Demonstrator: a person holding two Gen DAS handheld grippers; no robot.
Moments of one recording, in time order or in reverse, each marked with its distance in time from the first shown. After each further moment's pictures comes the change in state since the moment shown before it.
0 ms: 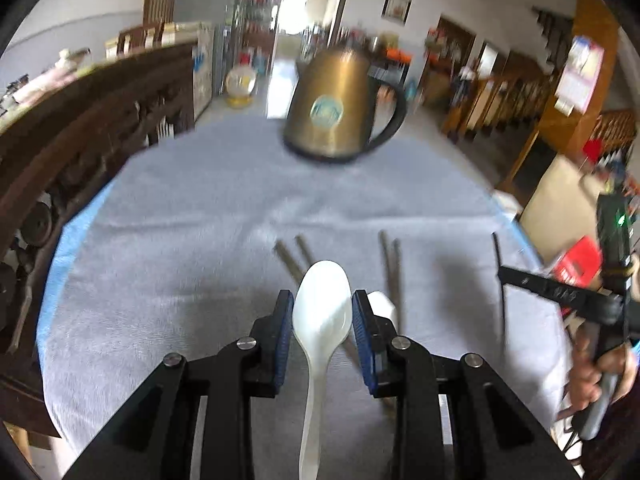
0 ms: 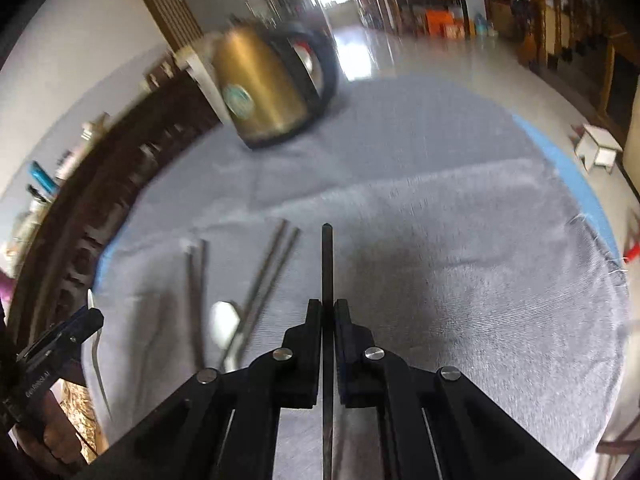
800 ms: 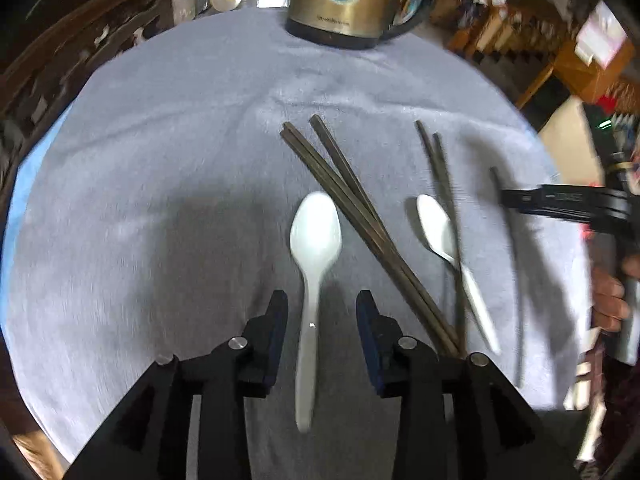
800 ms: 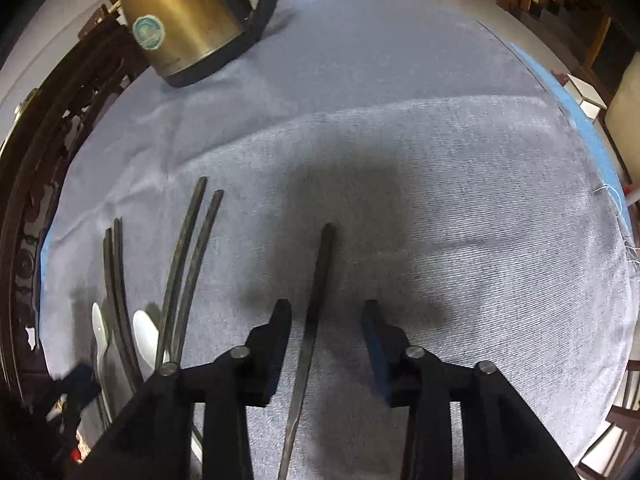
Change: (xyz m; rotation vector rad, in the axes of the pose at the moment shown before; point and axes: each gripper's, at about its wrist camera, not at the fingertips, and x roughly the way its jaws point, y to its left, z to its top) left arm 0.126 0.024 -0.016 0.036 0.413 0.025; right arm 0.091 -0.025 0.033 0.076 0.321 -0.149
